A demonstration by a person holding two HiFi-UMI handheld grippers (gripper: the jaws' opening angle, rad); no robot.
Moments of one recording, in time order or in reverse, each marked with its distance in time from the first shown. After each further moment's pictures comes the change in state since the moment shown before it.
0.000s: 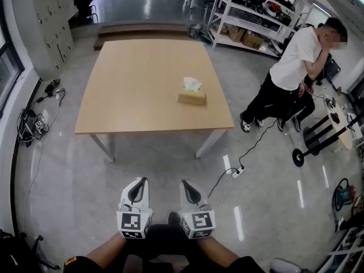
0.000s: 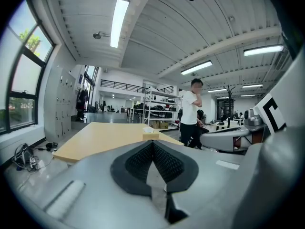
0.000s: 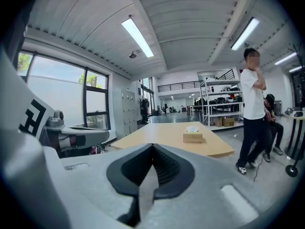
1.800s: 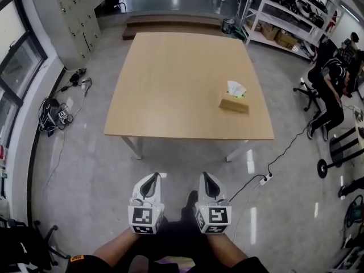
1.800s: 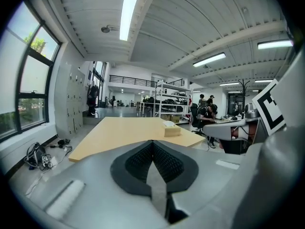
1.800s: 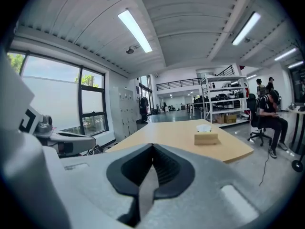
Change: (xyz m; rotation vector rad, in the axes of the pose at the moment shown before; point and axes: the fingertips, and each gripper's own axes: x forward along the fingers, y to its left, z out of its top) left arm 0.024 0.125 -0.015 0.000 0.075 0.115; right arm 0.113 0.037 0.016 0.029 0.014 -0.007
